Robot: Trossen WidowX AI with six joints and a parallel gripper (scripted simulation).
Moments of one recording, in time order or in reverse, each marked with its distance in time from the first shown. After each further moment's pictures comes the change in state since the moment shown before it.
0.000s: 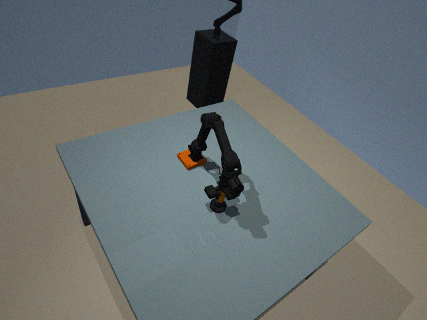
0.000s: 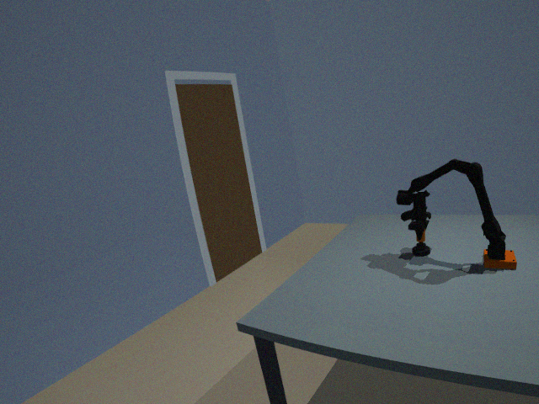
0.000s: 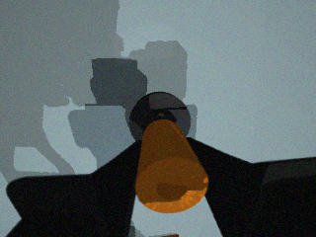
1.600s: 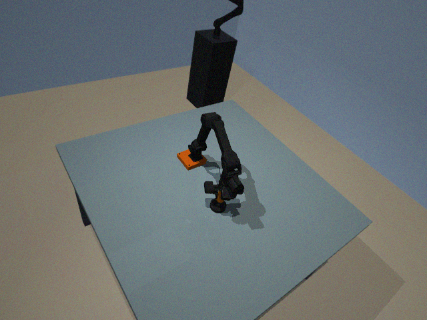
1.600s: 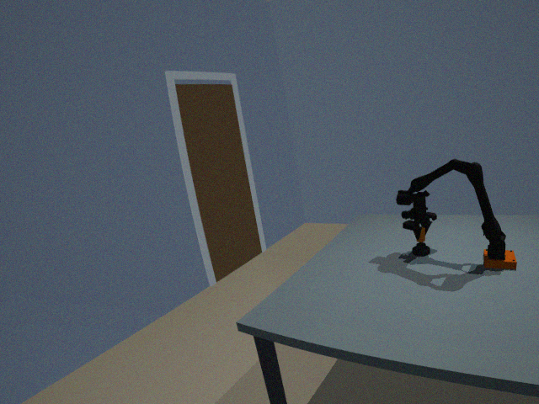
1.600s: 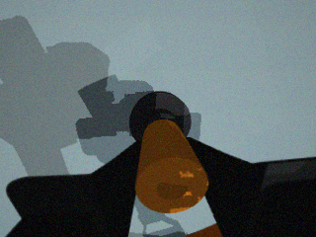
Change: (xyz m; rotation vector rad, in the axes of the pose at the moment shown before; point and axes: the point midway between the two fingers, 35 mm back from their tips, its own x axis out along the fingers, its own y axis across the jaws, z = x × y) arm 0.000 0.000 0.000 0.400 0.002 0.000
